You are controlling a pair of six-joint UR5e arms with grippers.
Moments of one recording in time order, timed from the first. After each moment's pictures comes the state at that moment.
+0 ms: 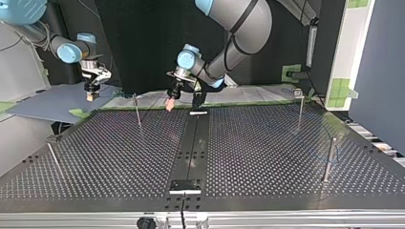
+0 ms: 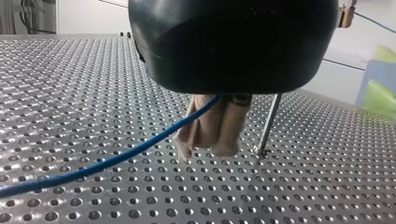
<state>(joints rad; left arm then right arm) -0.66 -2.76 -1.24 -2.20 -1.75 -2.10 1.53 -0.63 1.67 -0.95 1.31 1.77</state>
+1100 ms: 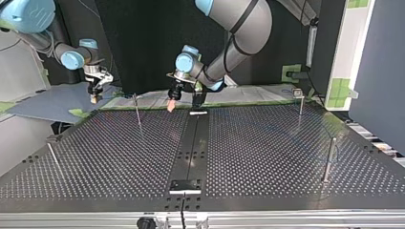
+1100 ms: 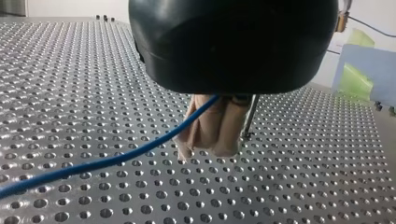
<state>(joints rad) -0.66 -2.76 -1.21 -2.30 -1.78 -2.05 1.53 -0.53 1.54 -0.86 1.30 1.76</state>
